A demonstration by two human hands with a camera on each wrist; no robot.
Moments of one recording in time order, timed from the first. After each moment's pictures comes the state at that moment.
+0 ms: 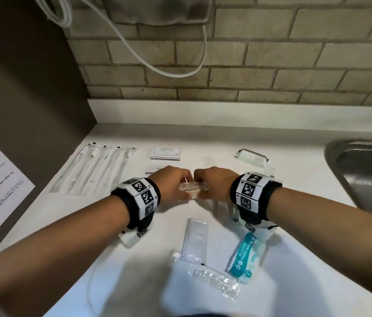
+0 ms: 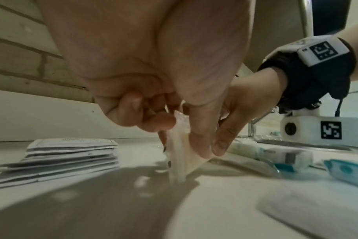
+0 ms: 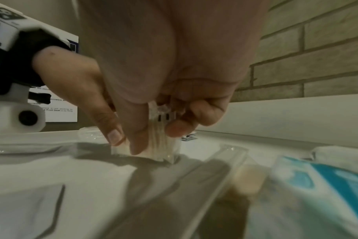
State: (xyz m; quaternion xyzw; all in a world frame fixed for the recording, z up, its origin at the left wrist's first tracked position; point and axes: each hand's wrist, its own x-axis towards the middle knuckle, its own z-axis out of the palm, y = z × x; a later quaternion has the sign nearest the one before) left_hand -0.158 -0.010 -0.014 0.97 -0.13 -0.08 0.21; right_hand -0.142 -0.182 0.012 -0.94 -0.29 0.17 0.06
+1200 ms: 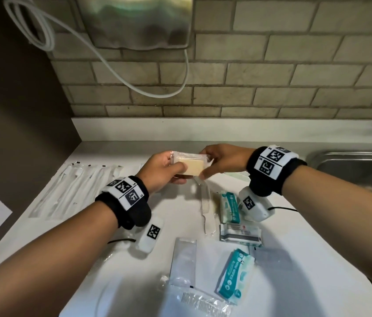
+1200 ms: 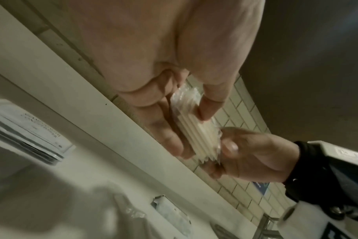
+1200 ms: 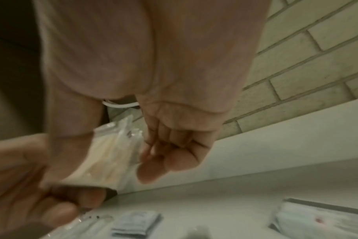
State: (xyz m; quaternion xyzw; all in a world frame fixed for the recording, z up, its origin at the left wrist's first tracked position) left_hand -0.137 -0.035 0.043 0.72 -0.03 -0.08 0.69; right_hand -0.089 -0.231 0.079 -0.90 -0.21 0.23 0.30
